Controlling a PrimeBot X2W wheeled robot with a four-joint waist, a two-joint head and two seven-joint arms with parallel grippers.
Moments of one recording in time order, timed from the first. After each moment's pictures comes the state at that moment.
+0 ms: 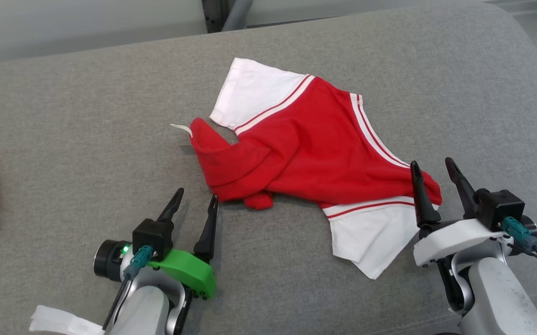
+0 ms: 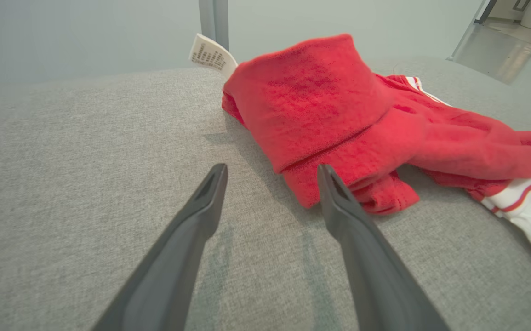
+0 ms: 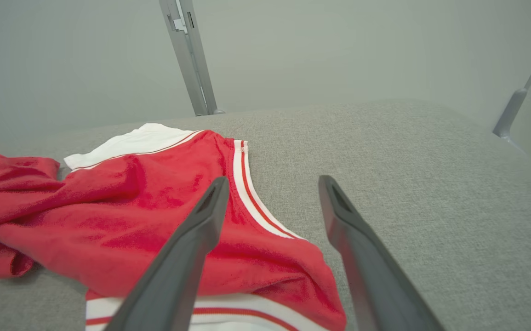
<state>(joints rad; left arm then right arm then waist) -0.29 0.05 -0.30 0.49 -0.20 -0.08 -0.26 -0.26 -0.07 0.01 0.35 0.16 0.13 -0.26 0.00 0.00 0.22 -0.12</state>
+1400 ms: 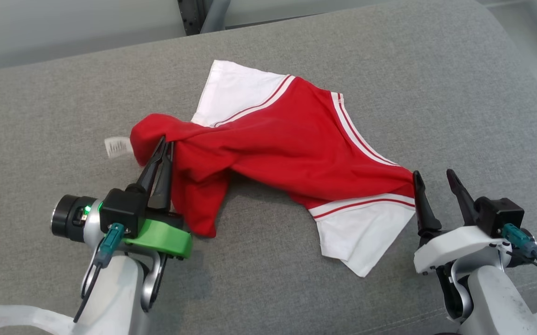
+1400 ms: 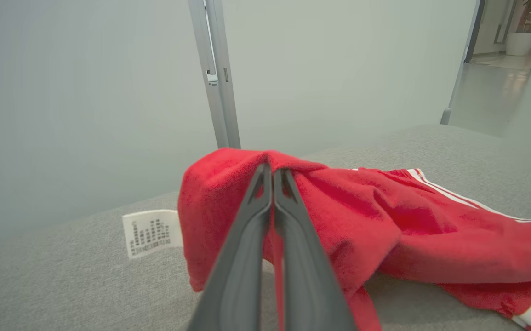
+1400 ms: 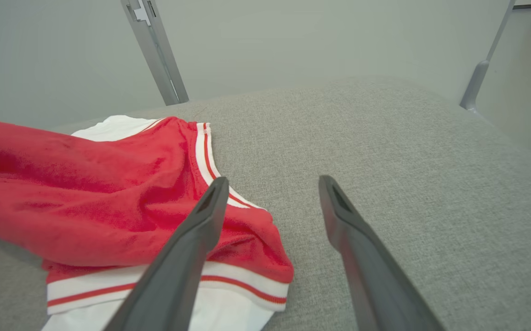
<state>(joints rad) -0.32 0.05 -0.18 0.26 -0.05 -0.07 -0.26 -0.26 -0.06 -0.01 0.39 0.18 0.13 -0.26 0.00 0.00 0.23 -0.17</state>
